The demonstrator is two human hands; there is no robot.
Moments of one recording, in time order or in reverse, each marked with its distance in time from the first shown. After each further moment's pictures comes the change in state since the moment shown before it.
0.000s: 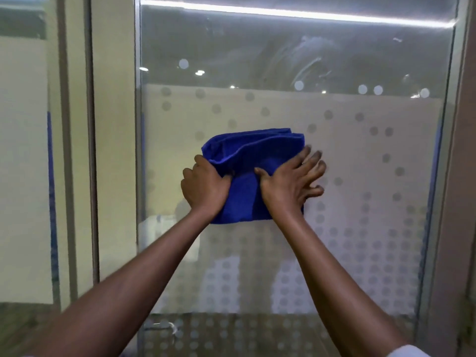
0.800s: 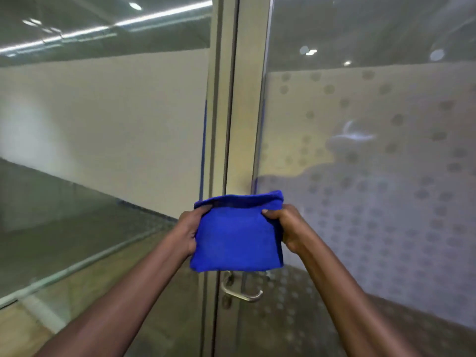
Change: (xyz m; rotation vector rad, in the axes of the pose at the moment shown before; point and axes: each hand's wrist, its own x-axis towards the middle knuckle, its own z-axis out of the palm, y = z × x) left_hand -0.123 -0.173 -0.201 -0.823 -0.173 -0.986; right_hand -0.191 -0.037 0.004 1.048 -1.362 0.319
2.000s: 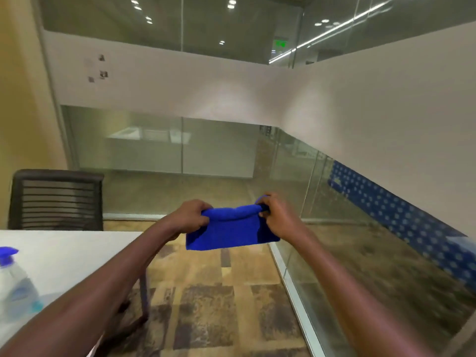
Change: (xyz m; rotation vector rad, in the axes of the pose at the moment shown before) left_hand -0.361 0.054 -0.454 1.061 0.776 -0.008; right_hand -0.195 0.082 0.518 -0.738 -0.890 -0.924
